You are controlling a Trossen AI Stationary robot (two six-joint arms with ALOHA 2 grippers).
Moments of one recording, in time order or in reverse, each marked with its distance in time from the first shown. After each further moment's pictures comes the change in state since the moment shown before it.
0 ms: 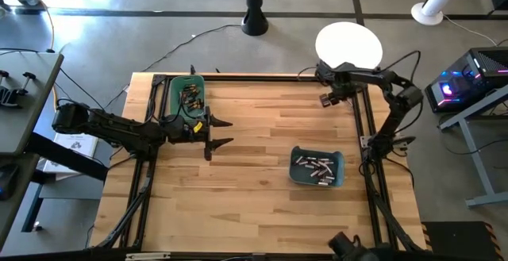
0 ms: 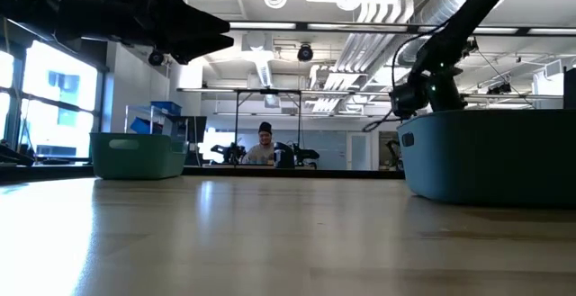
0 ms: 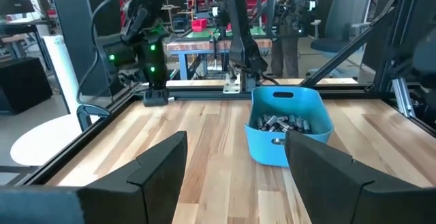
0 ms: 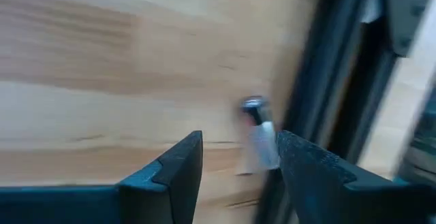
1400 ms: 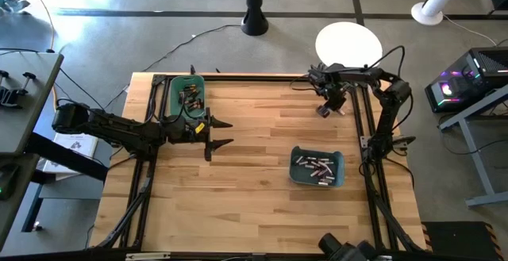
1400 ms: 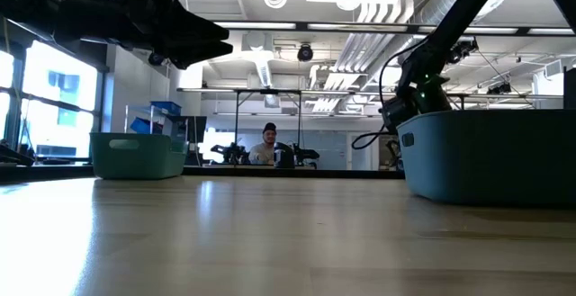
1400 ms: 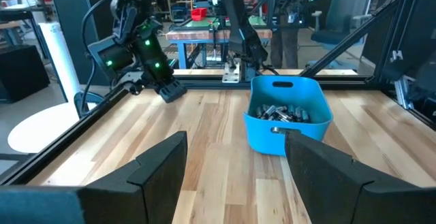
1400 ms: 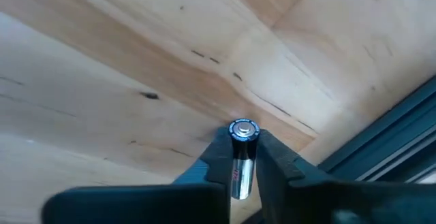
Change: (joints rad) left arm 0.000 0.000 0.000 -0.040 0.000 -0.018; right arm 0.045 0.167 0.059 -0.112 -0.173 -0.357
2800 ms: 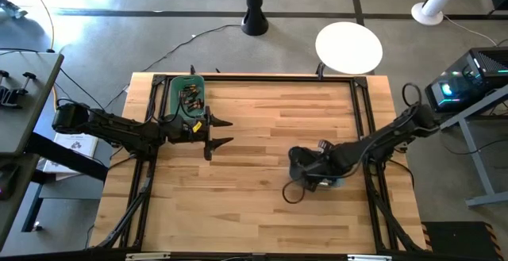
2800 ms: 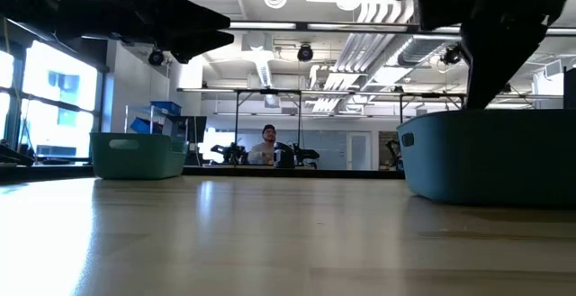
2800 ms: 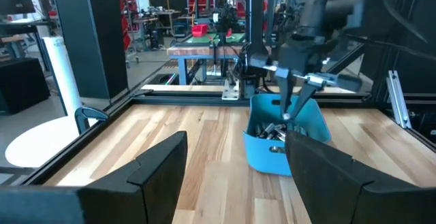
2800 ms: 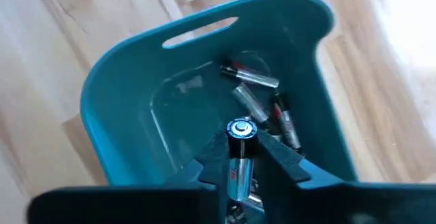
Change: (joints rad) left arm -0.002 0.000 0.000 0.063 -0.001 -0.007; right arm 1.320 -0.397 -0.017 0.074 0.073 0.846
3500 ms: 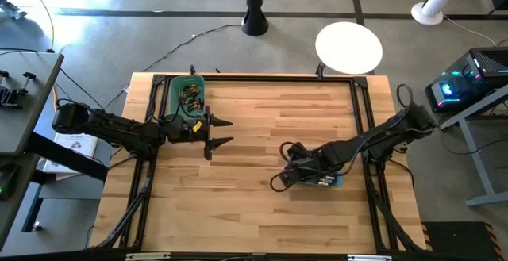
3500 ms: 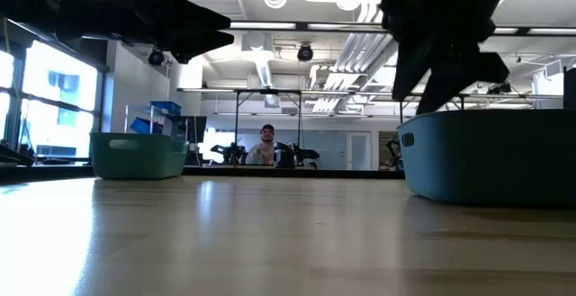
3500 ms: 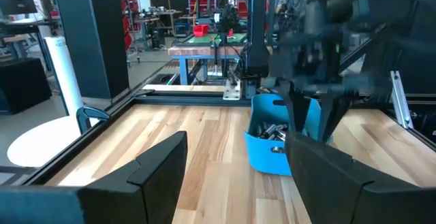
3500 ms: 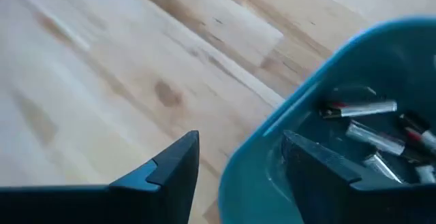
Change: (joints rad) left arm 0.002 0.000 0.000 -0.001 -0.002 0.000; right arm -0.064 0.048 0.002 0.329 -0.062 0.379
